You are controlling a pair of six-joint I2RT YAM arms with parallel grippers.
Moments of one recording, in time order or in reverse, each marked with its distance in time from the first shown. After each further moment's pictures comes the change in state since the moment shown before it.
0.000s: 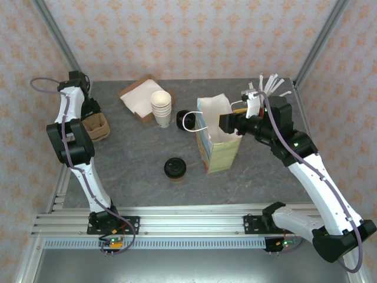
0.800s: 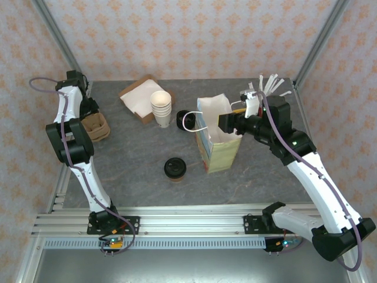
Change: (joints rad) left arm 0.016 0.027 0.042 -0.023 0.027 0.026; right arm 0.000 0.013 0.000 0.000 -0.004 0.000
